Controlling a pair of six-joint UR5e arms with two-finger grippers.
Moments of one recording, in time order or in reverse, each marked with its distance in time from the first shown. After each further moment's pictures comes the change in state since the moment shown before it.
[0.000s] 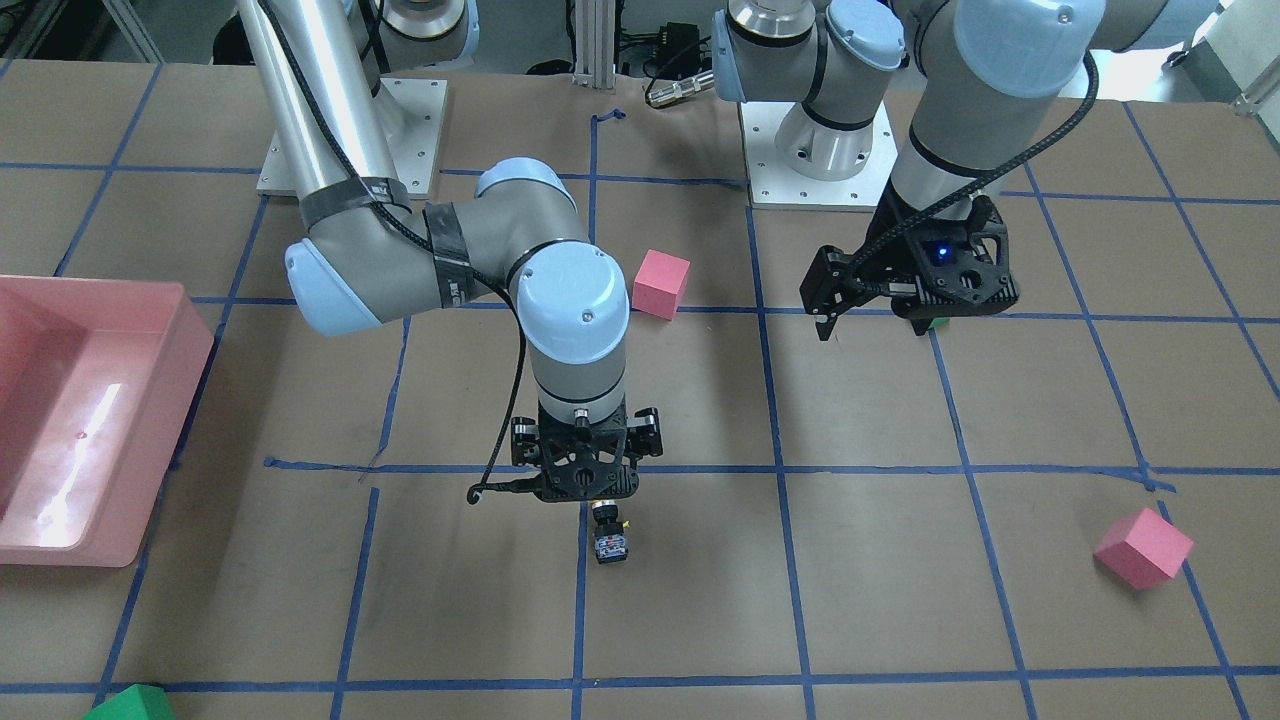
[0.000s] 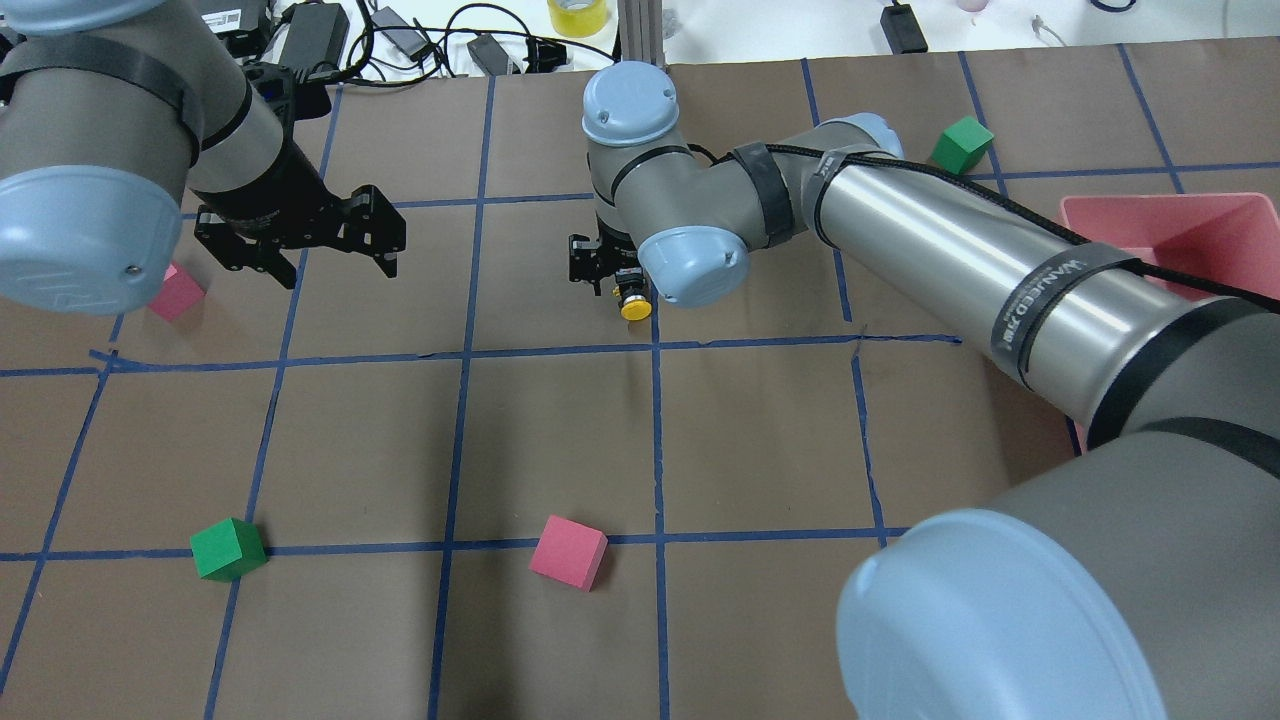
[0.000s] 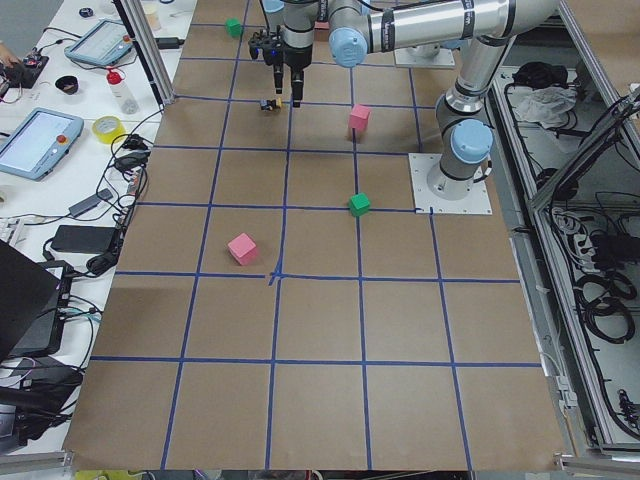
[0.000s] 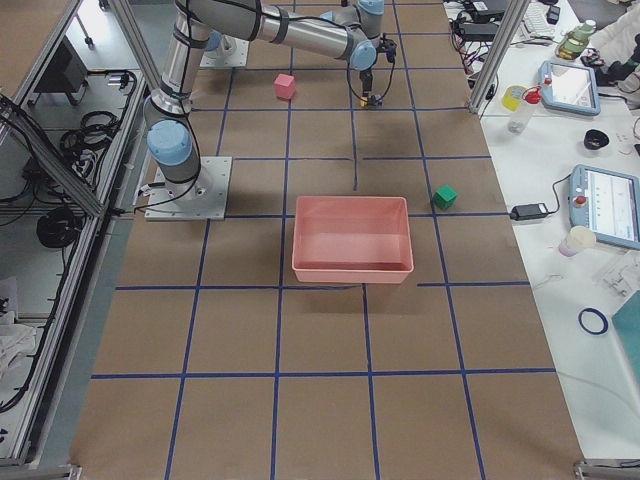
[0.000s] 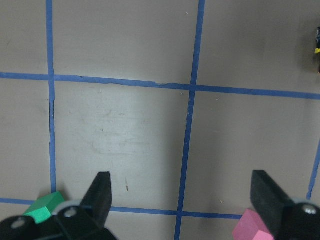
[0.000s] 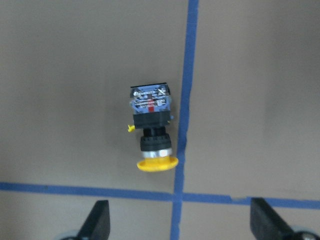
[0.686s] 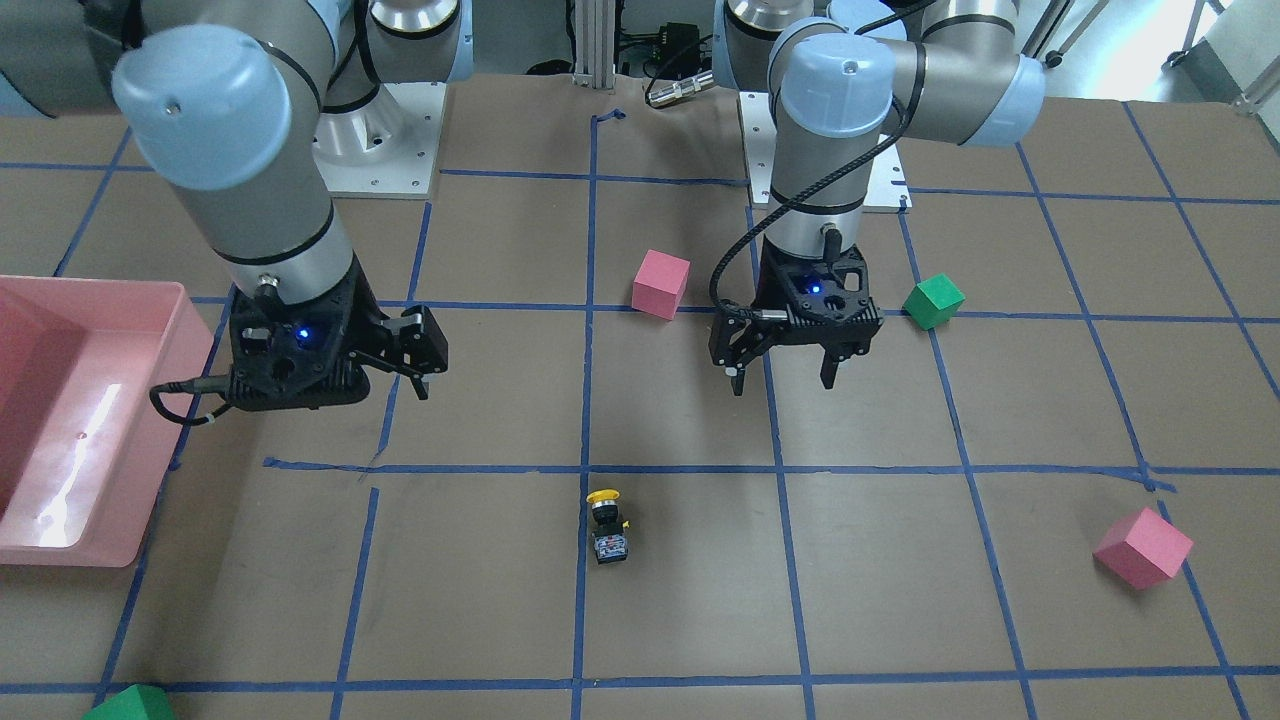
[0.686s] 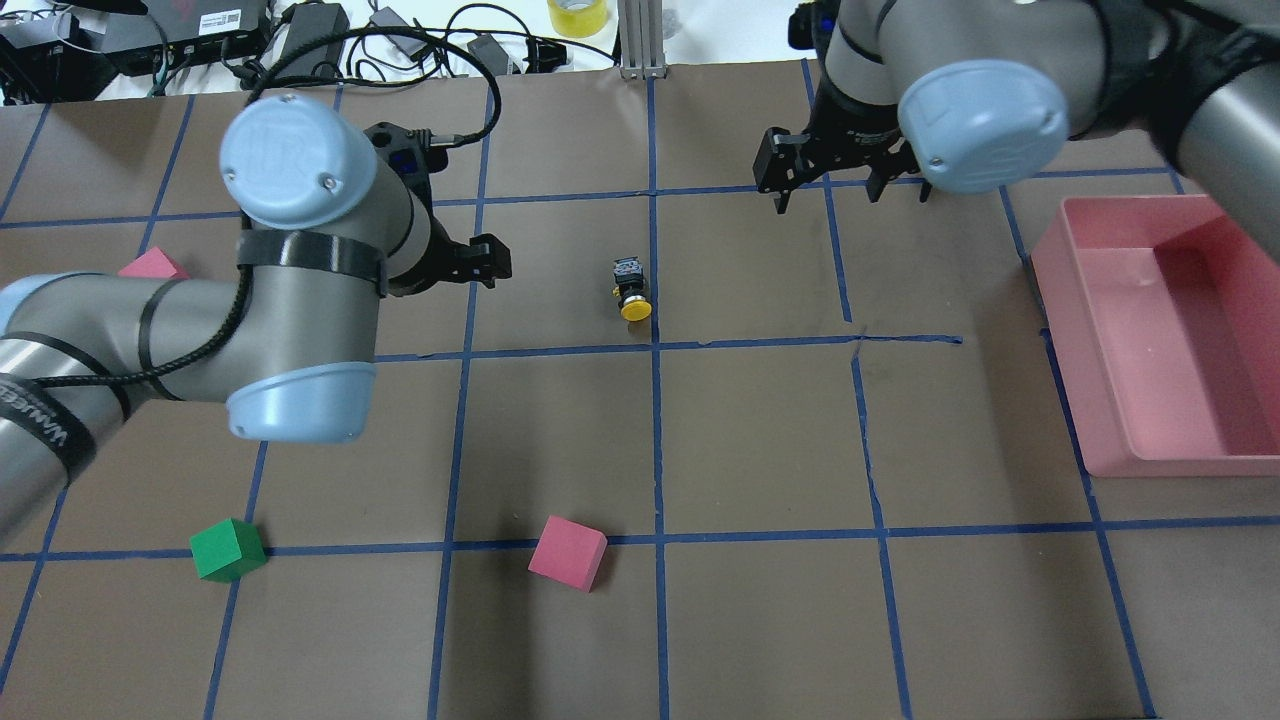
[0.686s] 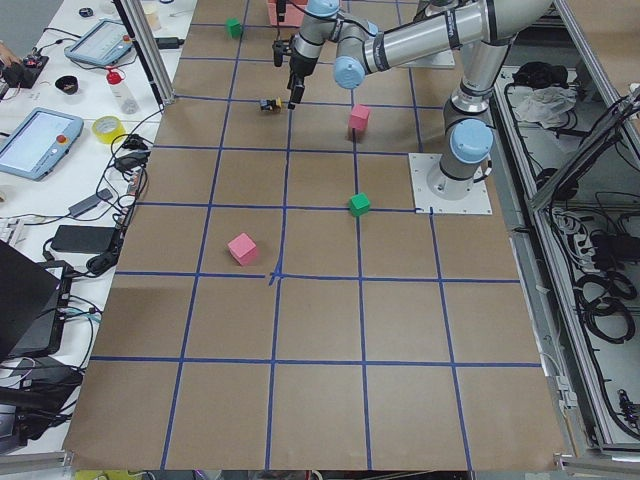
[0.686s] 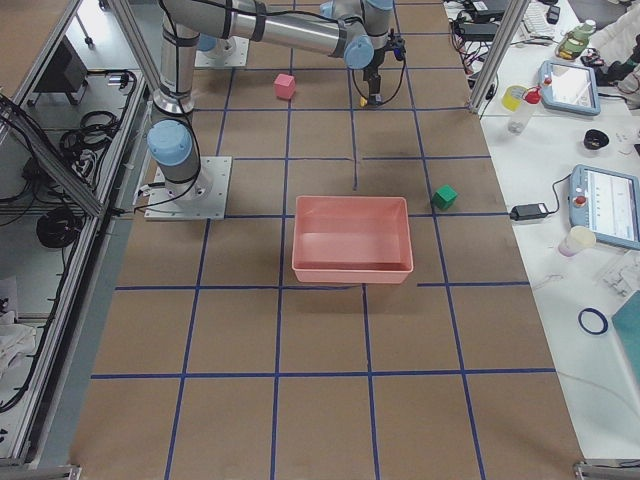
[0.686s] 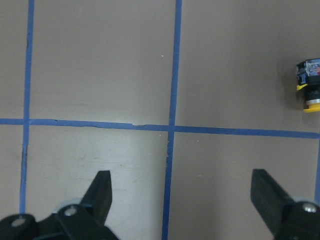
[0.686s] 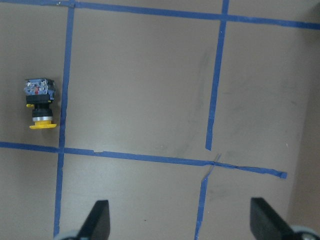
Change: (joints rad) left arm -0.165 -0.073 -0.231 0.534 0.075 -0.159; right arm -0.275 -0.323 0.043 0.265 -0.001 -0.293
